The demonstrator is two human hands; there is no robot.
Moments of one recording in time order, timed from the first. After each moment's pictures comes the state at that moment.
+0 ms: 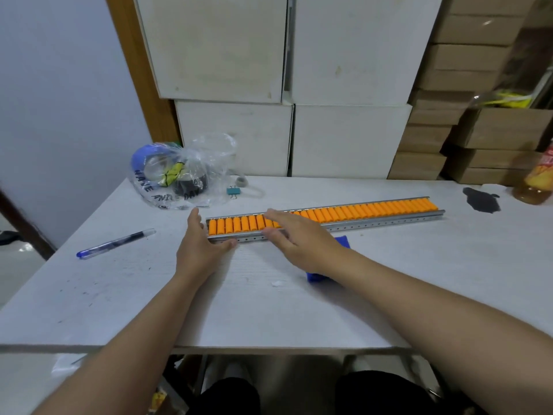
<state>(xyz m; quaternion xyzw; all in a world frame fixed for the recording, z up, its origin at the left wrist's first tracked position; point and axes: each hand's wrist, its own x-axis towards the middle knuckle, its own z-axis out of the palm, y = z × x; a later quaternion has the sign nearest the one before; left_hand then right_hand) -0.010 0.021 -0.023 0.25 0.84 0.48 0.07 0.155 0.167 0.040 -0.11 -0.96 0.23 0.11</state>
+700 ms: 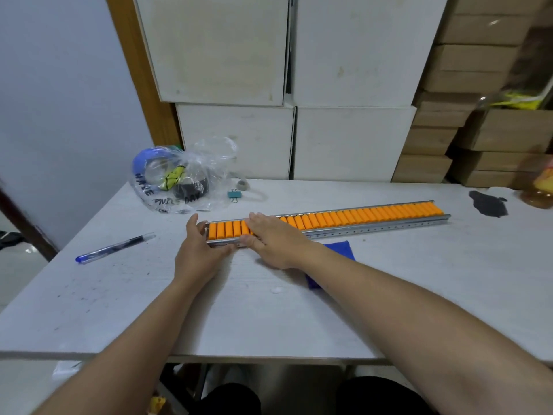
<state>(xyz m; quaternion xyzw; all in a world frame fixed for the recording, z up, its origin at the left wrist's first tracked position) -0.015 0.025 -0.026 0.22 0.85 0.47 0.06 0.088 0.177 0.007 -0.06 -0.99 0.14 0.05</state>
